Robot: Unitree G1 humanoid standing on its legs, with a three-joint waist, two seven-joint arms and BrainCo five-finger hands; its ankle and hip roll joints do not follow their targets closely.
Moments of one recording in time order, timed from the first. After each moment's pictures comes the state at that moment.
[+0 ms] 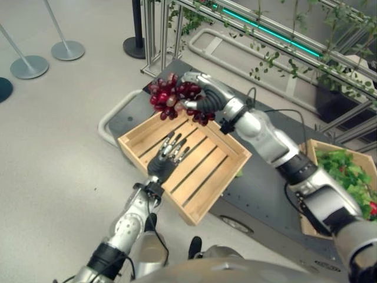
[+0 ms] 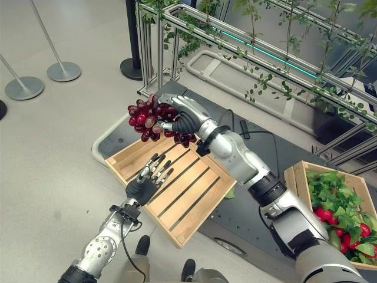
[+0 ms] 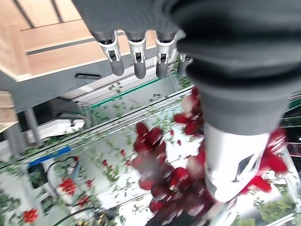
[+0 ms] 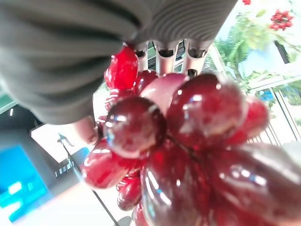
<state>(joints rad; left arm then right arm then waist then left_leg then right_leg) 0.01 0.35 -0.32 -0.02 -1.23 -0.06 -0.09 -0.78 -0.50 0.50 0.11 -0.15 -0.10 0.04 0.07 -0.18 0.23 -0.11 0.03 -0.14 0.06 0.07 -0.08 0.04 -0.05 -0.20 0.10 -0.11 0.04</state>
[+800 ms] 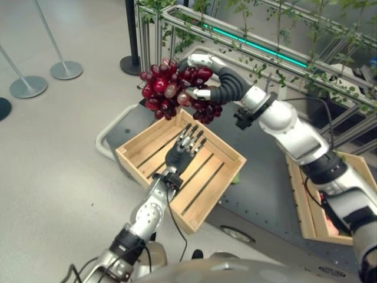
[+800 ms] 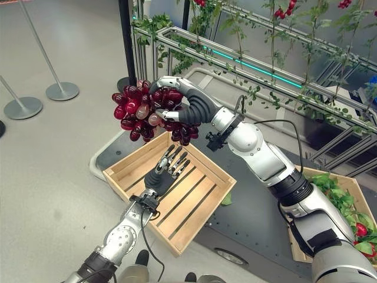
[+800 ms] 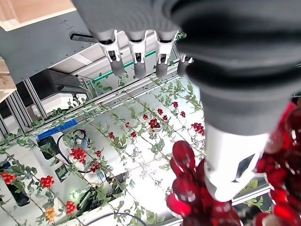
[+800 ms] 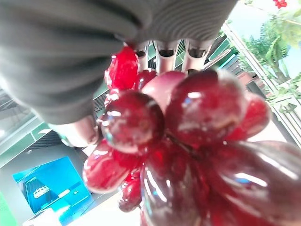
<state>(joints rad) -0.11 0.24 -0.45 0.06 -1.19 -0.08 -0.06 -0.78 -0.61 0.50 -0.09 0.07 -0.12 0.12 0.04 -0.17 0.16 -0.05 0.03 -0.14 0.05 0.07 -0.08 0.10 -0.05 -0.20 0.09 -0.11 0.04</state>
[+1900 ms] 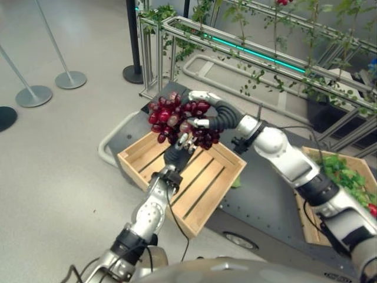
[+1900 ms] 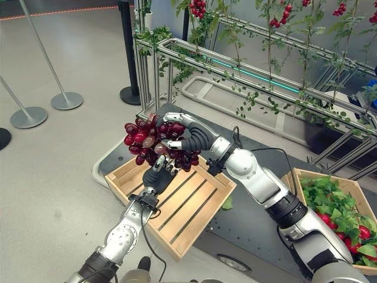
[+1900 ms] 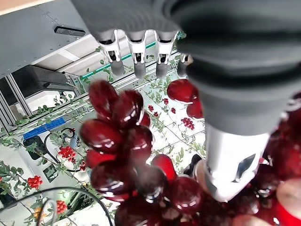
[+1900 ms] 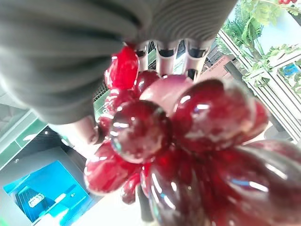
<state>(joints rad) -0.11 0.22 -0.44 0.02 -1.19 -0.10 -0.04 -0.56 -0.57 0.51 -0.11 0.05 -0.12 0.15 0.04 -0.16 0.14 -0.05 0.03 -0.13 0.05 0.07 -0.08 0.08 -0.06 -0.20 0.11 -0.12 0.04</state>
